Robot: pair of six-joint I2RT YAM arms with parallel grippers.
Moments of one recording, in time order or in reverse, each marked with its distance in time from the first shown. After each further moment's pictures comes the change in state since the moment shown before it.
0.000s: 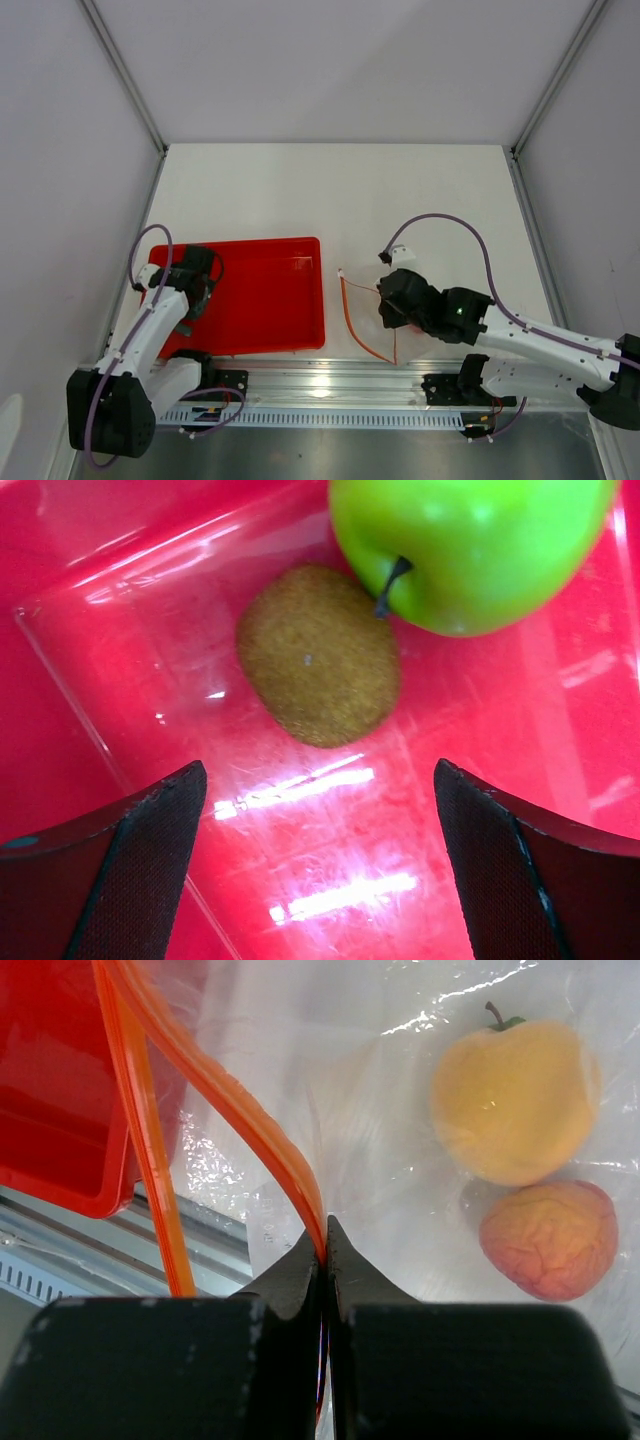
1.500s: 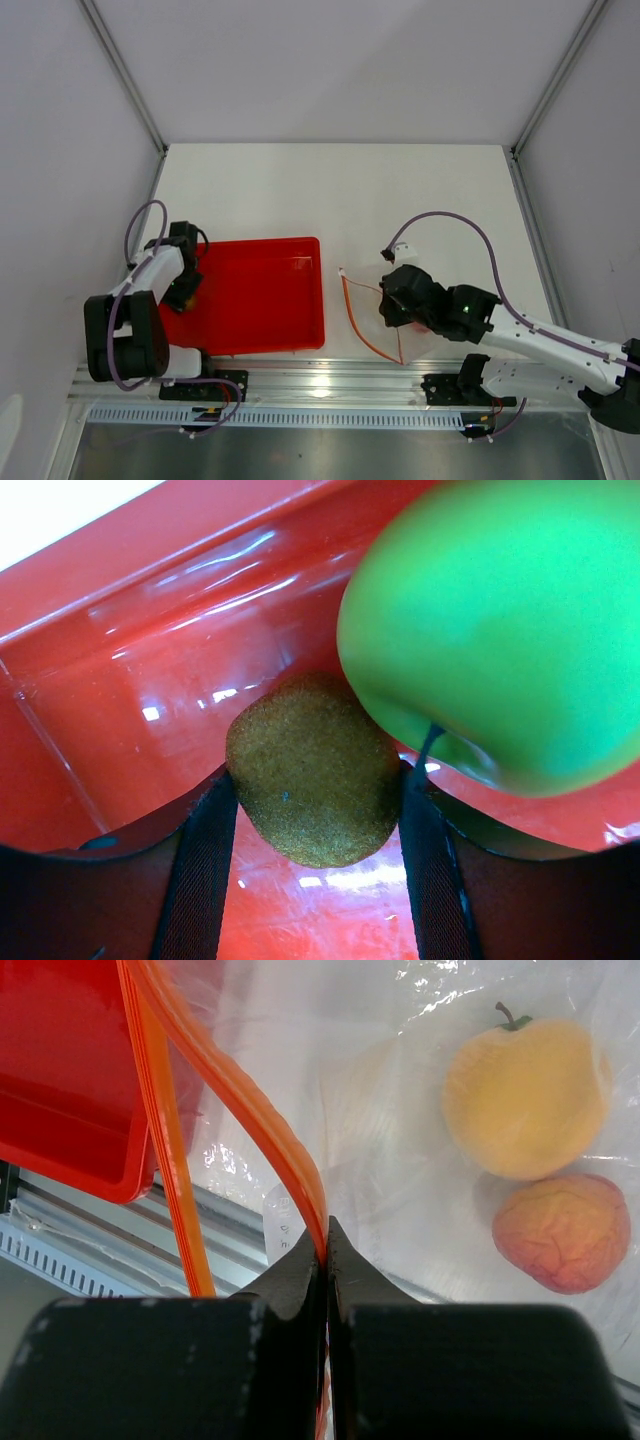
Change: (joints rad) left arm 0.224 0.408 0.163 0.117 0.043 0.223; right arm -0.019 -0.025 0.031 -0.029 -0.051 -0.006
